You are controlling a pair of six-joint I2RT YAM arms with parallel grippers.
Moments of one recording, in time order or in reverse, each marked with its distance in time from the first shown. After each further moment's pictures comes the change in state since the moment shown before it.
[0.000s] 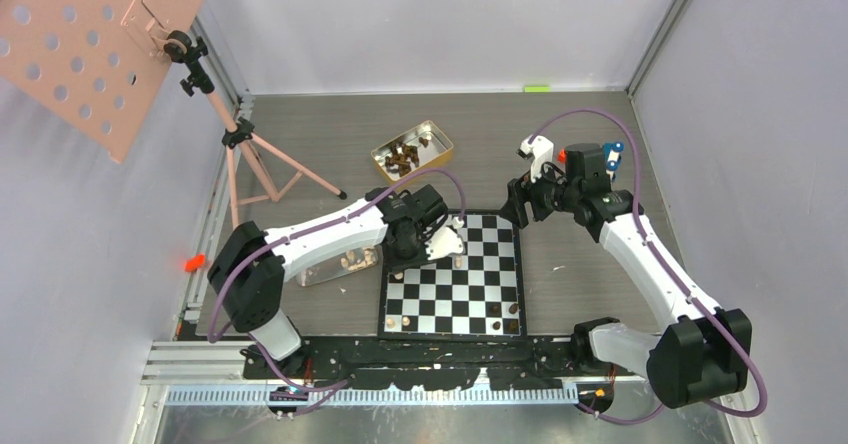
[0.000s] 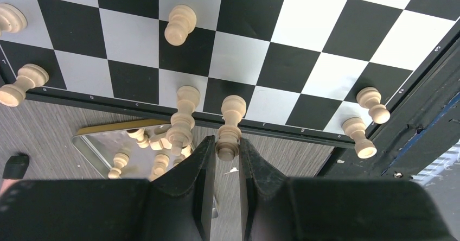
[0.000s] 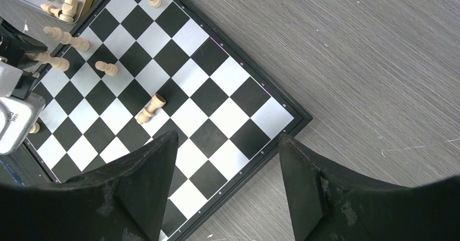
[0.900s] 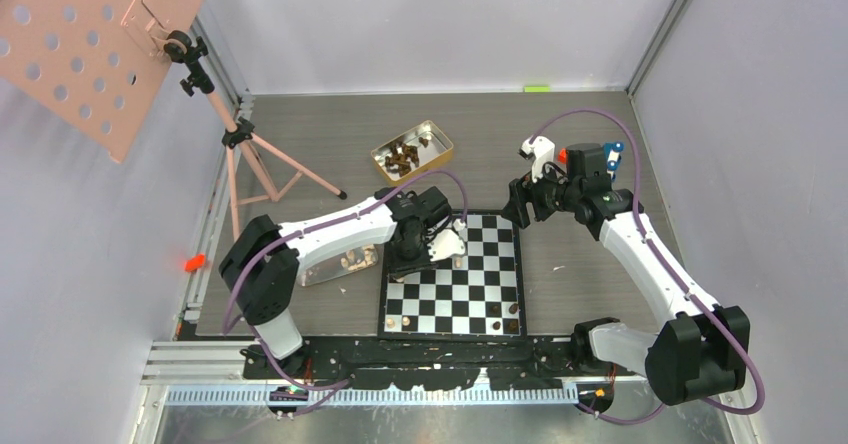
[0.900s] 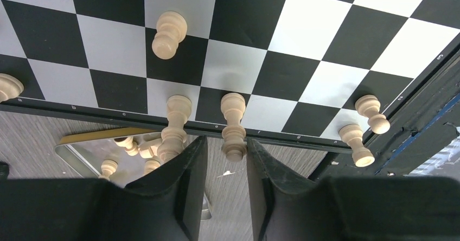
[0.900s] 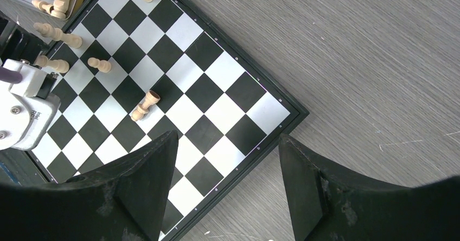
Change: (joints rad) left arm 0.000 0.062 0.019 -0.015 0.013 -0.018; right arm -0.017 0.014 0.000 -0.011 0.002 -0.016
